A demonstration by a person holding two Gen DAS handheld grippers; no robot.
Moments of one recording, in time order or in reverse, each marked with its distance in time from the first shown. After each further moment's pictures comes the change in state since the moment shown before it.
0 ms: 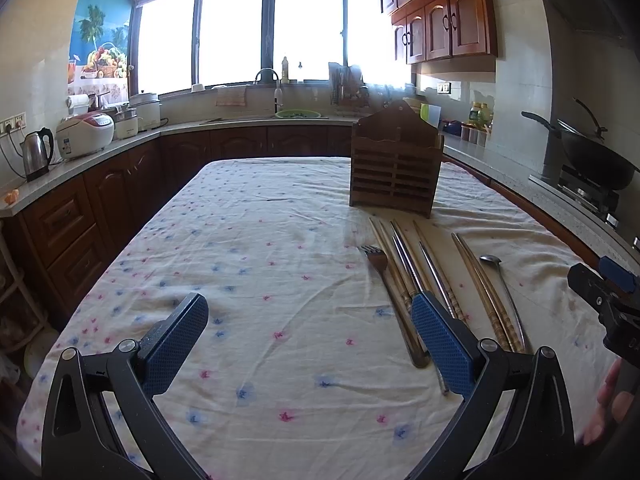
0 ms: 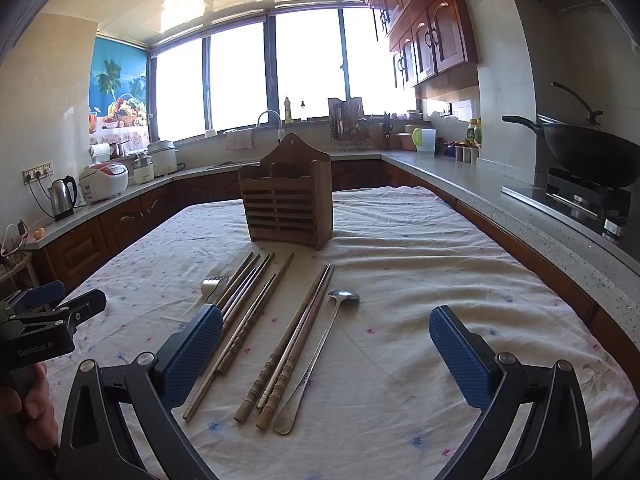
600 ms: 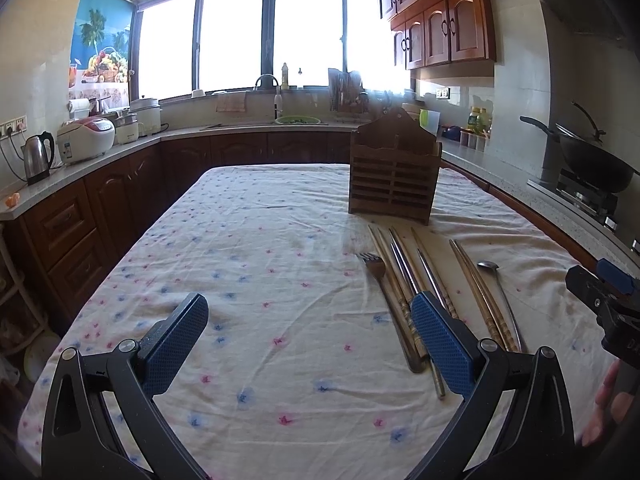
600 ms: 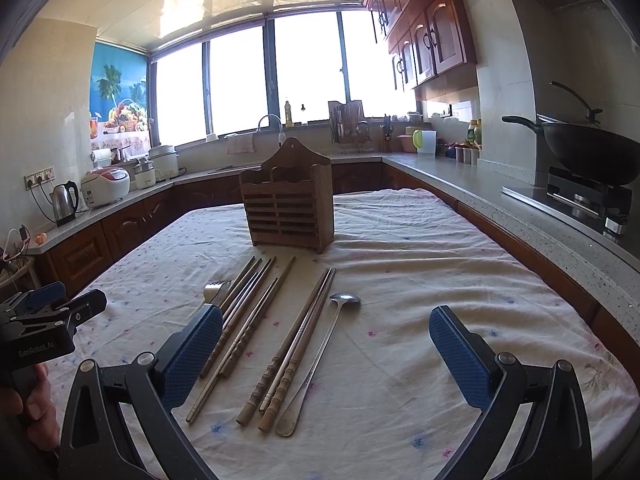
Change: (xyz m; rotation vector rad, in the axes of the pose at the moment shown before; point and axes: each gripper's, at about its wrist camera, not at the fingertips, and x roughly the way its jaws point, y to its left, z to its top) left arm -0.002 0.000 0.003 -0.001 -0.024 0.001; right arm -0.002 0.001 0.000 0.009 -0.015 0.008
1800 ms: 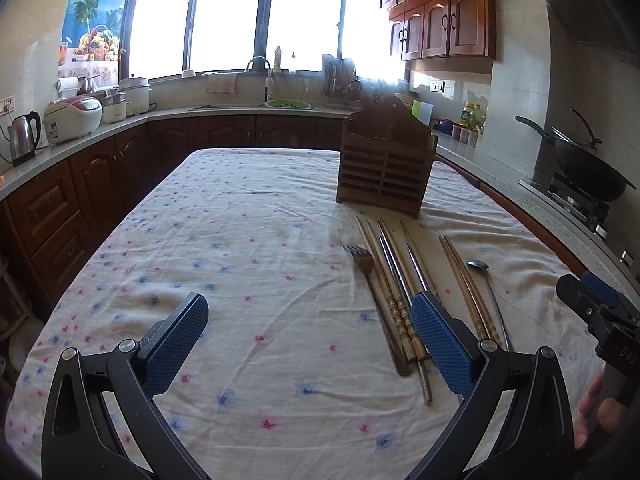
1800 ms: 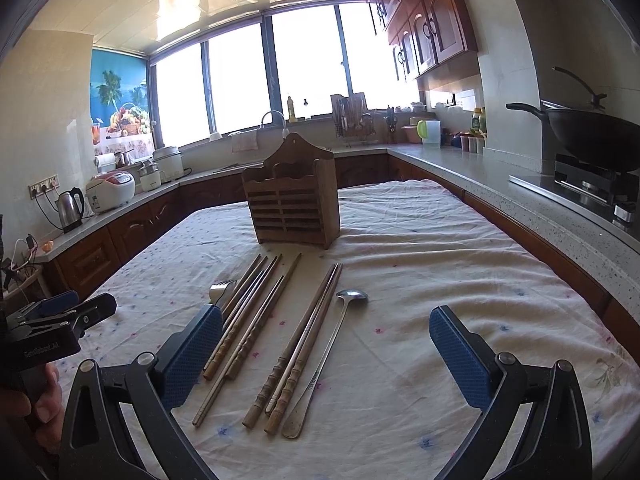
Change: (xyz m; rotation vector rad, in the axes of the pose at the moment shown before) left arm 0.017 0.001 0.007 -0.043 0.071 -0.069; right arm 0.008 -0.009 0.003 0.037 0.032 0.043
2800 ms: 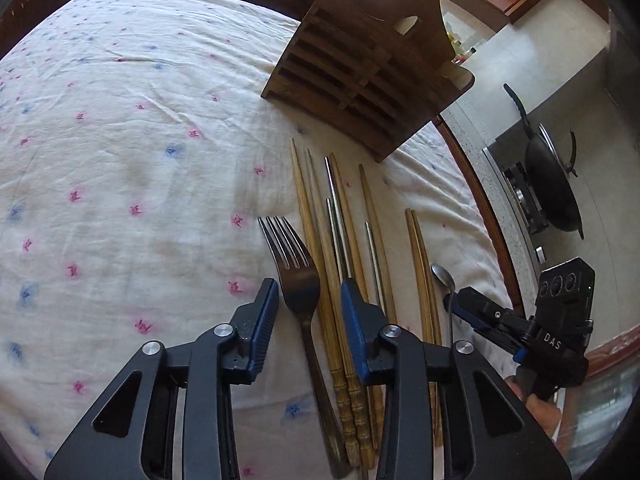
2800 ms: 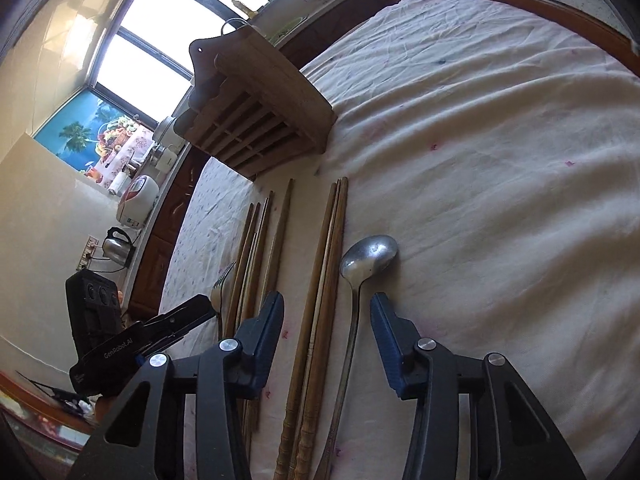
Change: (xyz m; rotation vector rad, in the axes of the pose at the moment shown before) left arm 0.176 -0.003 0.044 -0.226 0.551 -0.428; right arm 0.151 -0.074 0.011 0.489 0.539 0.318
